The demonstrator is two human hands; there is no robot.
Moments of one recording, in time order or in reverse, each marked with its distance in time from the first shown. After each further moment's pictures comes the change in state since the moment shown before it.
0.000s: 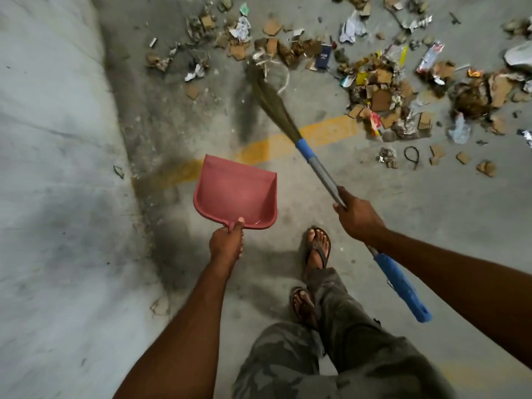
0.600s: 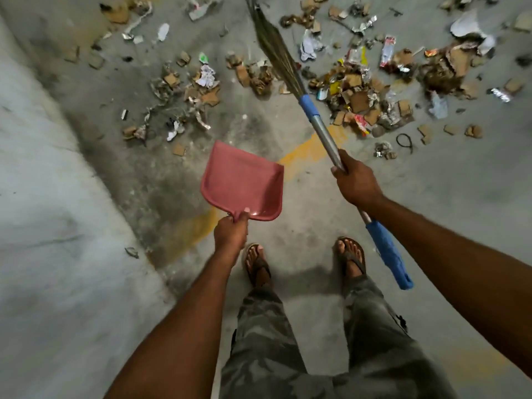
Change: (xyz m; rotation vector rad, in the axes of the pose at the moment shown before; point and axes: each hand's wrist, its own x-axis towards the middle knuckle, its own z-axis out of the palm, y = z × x) left_hand 0.141 0.153 -0.061 0.272 -0.201 0.232; right_hand 0.085 -0.144 -0.035 0.354 0.364 0.191
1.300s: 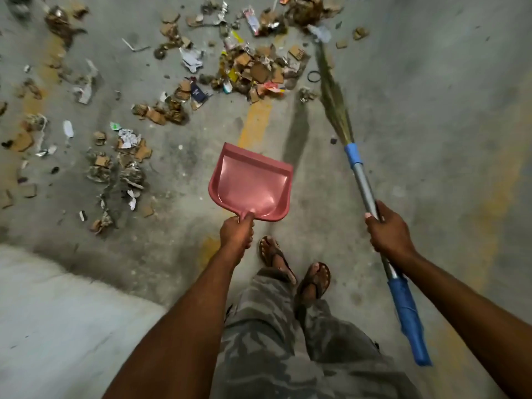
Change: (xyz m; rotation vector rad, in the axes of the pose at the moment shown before) left_hand -0.045 -0.006 0.004 0.420 -0.364 0.188; right_hand -0.321 0.109 0.103 0.583 0.418 0.705
